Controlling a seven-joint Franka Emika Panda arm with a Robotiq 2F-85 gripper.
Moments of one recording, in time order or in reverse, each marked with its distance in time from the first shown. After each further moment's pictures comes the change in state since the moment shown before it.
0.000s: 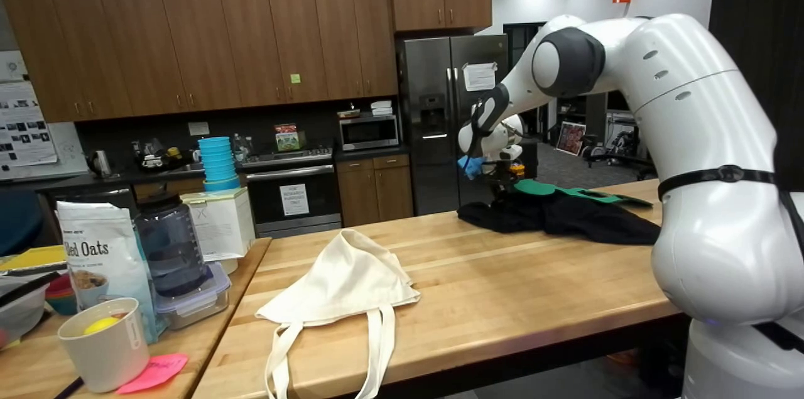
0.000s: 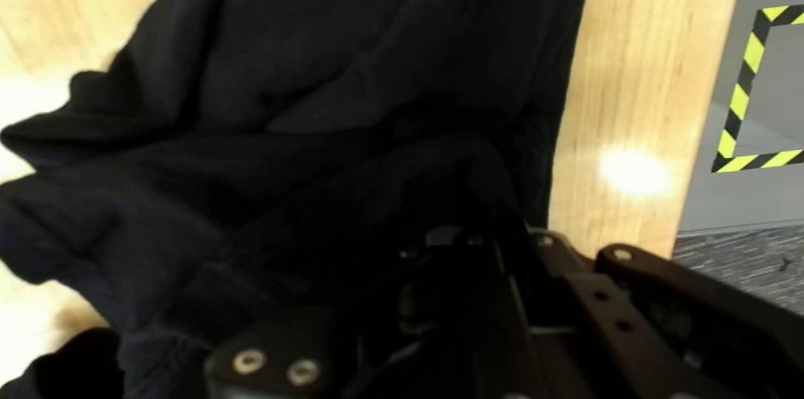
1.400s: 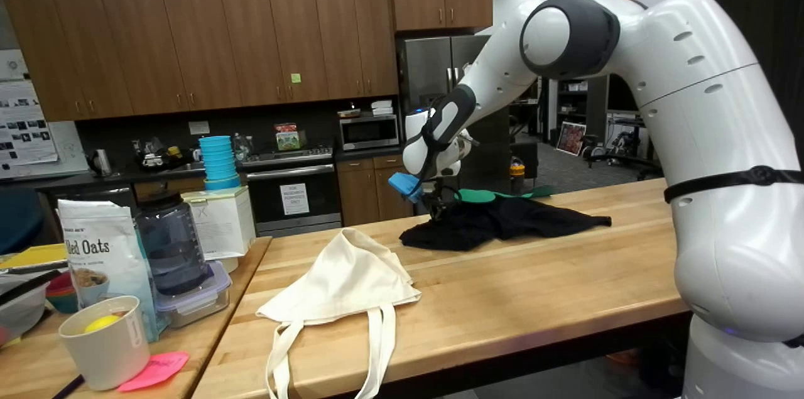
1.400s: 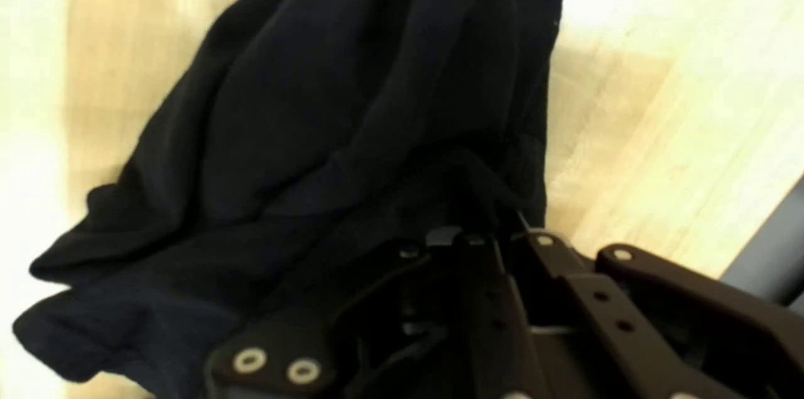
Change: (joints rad) arm 0.261 -0.113 0.105 -0.198 -0.120 0.136 0.033
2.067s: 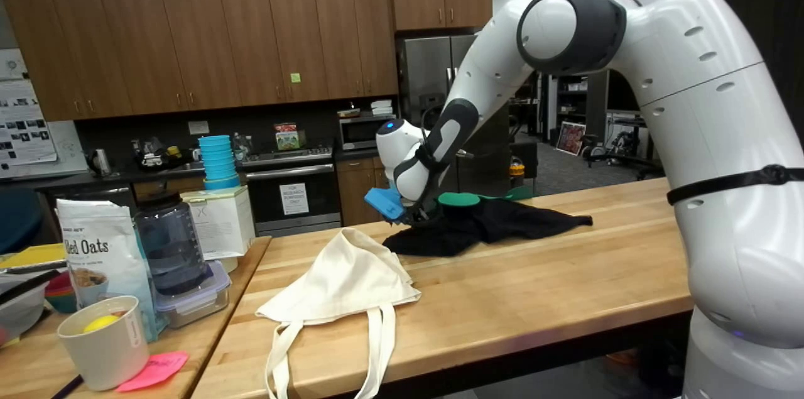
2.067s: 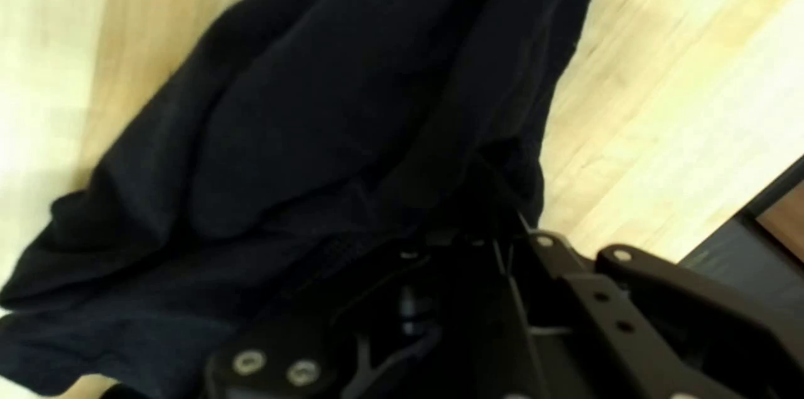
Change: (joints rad) arm 0.123 -0.024 0.004 -0.079 -0.337 0.094 0.252
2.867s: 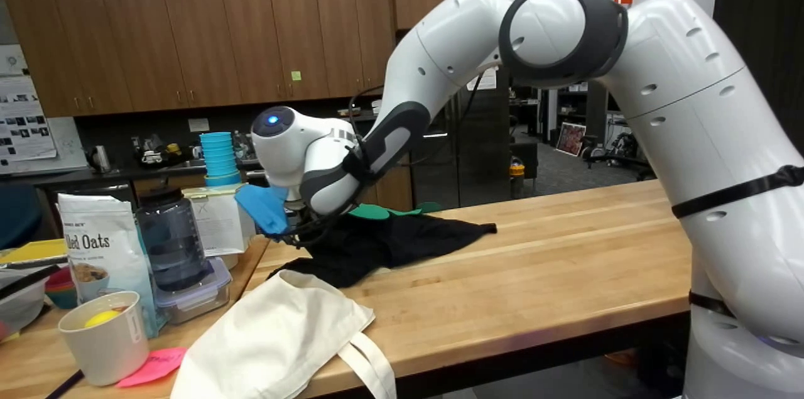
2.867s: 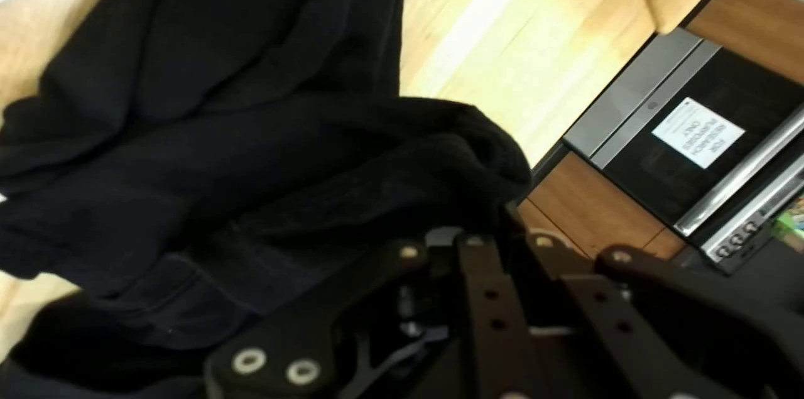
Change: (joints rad) arm 0.295 0.082 0.134 0.282 -0.333 -0.065 0.382
